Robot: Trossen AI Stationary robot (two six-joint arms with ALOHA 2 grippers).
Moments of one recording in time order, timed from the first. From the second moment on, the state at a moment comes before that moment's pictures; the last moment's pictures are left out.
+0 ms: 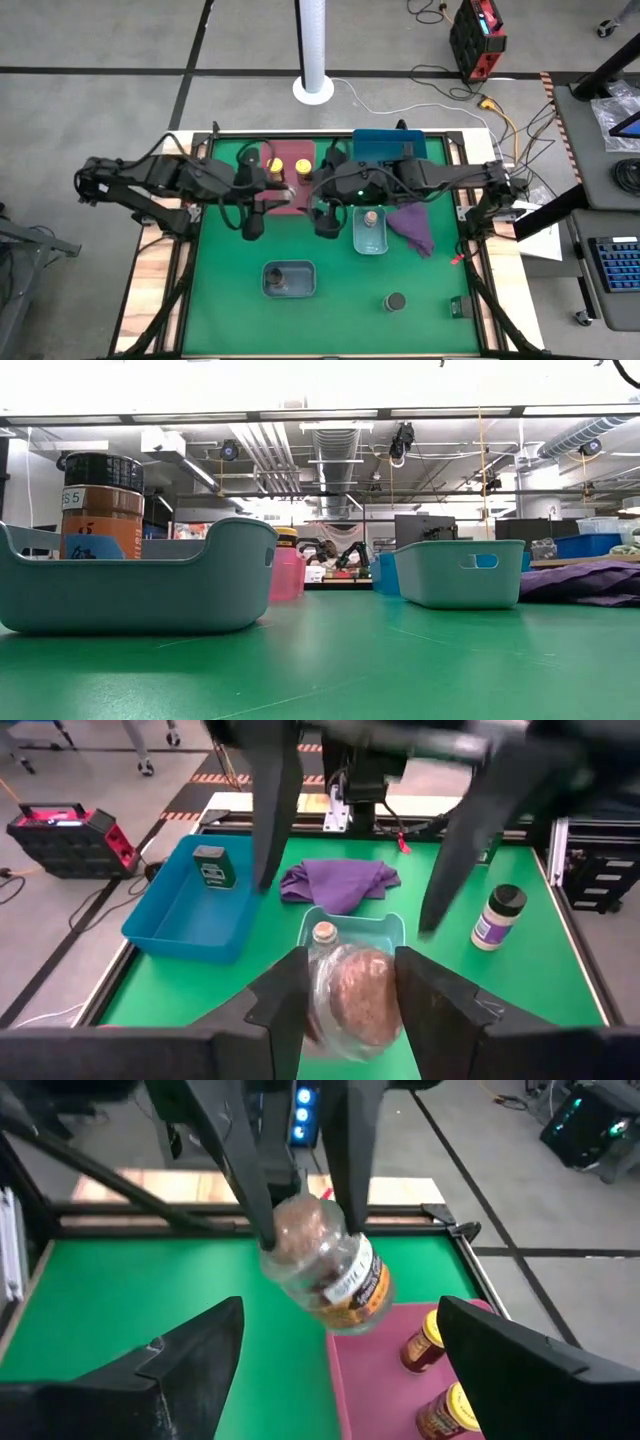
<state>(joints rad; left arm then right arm) -0.20 1.24 1.52 -0.79 -0.32 -0.13 0.13 1.83 2.06 -0.74 0.28 0.01</state>
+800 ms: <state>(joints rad) -0.19 1.28 1.61 -1.06 -0.33 -0.20 0.13 1.84 2.06 -1.00 0.31 0.16</state>
